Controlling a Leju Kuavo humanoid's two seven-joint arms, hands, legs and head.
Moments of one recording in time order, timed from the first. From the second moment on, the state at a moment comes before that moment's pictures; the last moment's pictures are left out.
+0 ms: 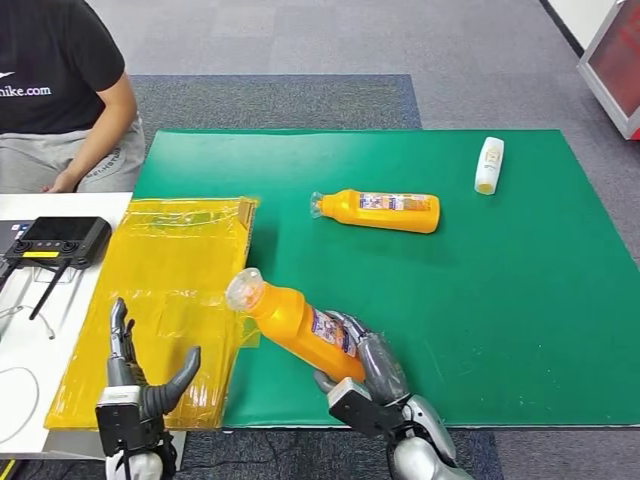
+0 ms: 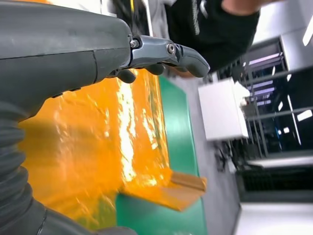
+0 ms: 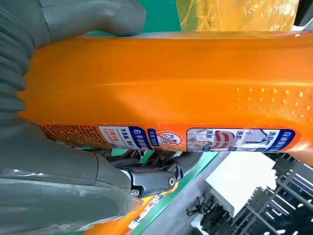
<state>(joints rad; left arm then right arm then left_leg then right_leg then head) 0.19 -0.16 -0.21 -1.47 -0.11 0.43 -0.66 -0.07 -0.01 0.58 -1.28 0.69 -0.27 -0.33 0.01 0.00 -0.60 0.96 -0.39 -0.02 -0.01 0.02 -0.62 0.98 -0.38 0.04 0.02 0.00</state>
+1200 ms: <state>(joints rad) 0.15 -0.16 -0.38 -1.60 0.14 0.05 -0.58 -0.03 0.07 0.58 -1.35 0.61 -0.31 -0.40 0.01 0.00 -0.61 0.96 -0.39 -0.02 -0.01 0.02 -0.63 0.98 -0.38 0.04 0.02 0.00</state>
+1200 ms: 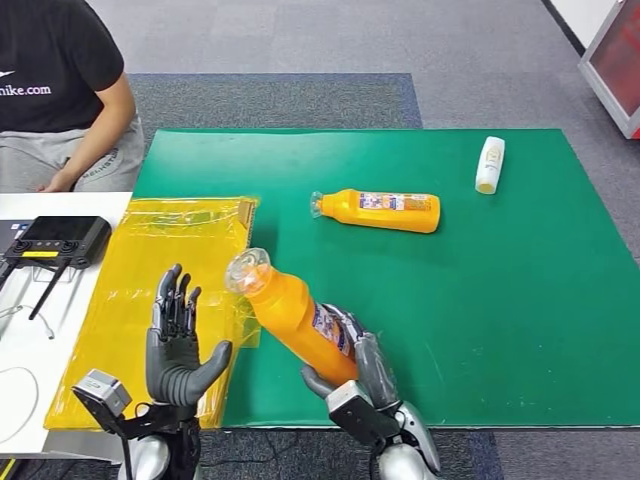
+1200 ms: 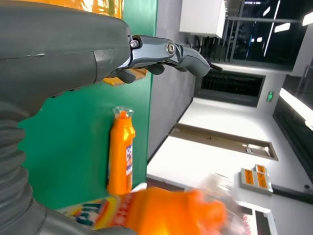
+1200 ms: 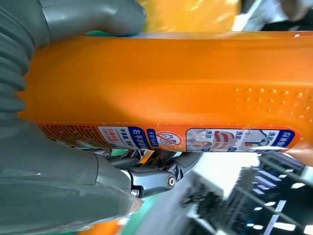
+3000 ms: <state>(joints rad) 0.03 -0.17 -0.45 -1.49 0.19 -0.13 -0.52 -0.06 0.07 0.67 -1.33 0.63 -0.40 -0.43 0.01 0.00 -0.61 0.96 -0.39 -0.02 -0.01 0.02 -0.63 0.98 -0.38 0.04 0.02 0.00</state>
